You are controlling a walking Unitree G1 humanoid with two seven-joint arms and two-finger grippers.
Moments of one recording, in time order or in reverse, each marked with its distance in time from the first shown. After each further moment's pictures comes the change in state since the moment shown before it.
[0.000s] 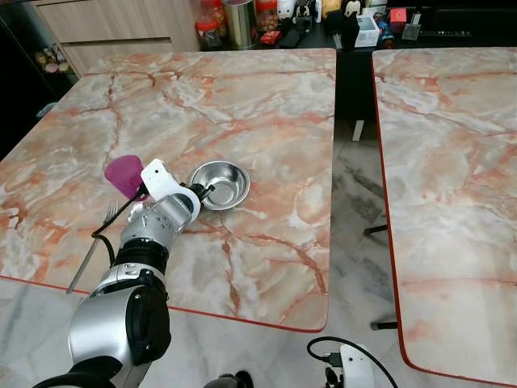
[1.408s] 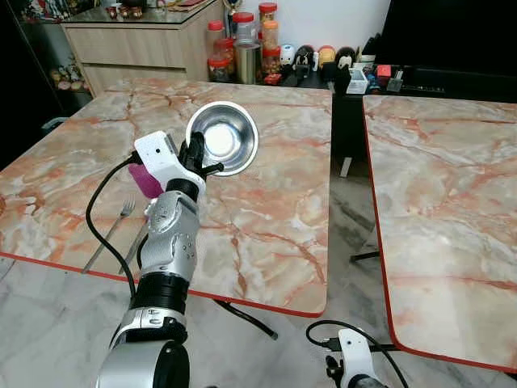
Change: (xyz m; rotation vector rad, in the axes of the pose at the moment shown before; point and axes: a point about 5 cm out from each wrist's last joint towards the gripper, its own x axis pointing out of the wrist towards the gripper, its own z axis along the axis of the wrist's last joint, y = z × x) left arm -0.040 -0.042 0.008 0.301 -0.570 -0.345; right arm 0.007 -0.012 0.026 -0.048 0.006 -0.002
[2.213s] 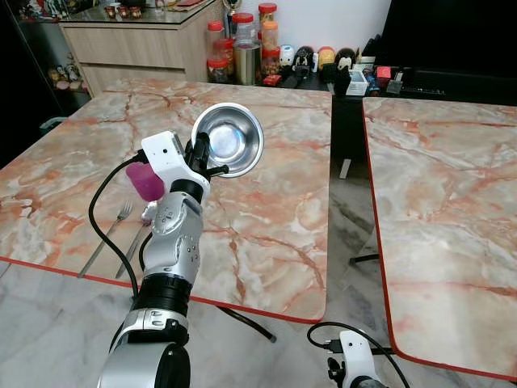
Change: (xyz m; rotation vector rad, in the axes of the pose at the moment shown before) left arm -0.001 -0.005 -0.004 0.019 0.013 -0.013; right arm -0.001 -0.003 -0.002 -0.008 0.008 -0.006
